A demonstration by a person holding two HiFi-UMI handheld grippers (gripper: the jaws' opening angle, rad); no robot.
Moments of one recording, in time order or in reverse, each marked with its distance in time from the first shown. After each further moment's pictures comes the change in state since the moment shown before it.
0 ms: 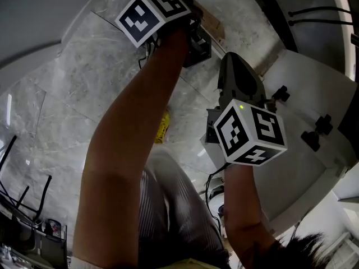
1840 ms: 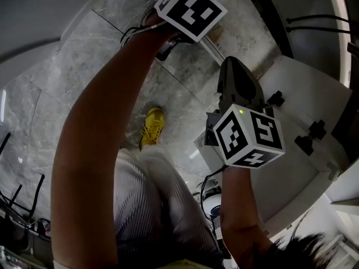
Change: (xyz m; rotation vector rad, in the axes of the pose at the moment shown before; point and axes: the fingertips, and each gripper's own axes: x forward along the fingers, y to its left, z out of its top) left arm 0.014 -0.040 -0.049 1.257 0.463 -0.060; right arm 0.000 0.000 0.004 -0.033 0.004 0.006
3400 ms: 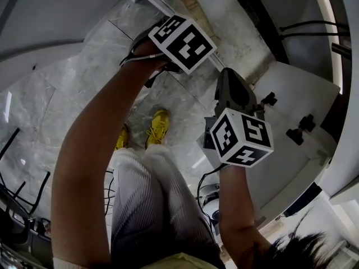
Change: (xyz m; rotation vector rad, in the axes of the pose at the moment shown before) left arm -0.076 -0.014 -0.042 0.109 0.243 0.089; right arm -0.037 0.018 0.016 0.000 0.005 -0.006
